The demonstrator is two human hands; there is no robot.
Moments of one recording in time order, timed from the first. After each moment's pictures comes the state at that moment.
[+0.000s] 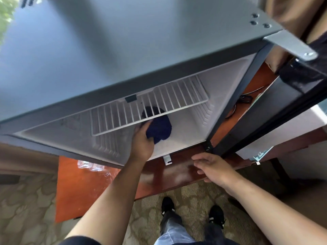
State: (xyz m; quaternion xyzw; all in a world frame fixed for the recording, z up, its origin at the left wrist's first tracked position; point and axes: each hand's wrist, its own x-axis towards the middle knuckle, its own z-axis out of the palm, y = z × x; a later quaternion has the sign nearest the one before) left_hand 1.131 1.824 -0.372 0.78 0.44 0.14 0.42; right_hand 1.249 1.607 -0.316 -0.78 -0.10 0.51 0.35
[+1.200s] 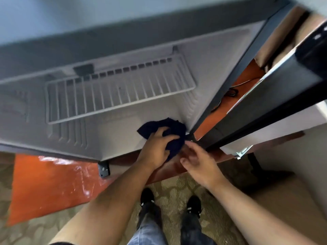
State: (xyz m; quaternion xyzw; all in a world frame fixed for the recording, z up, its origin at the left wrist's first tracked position) left_hand 1.174 1.750 -0.427 0.91 0.25 -0.04 0.34; right_hand 1.264 1.582 -0.384 -0.81 -0.21 0.41 0.35
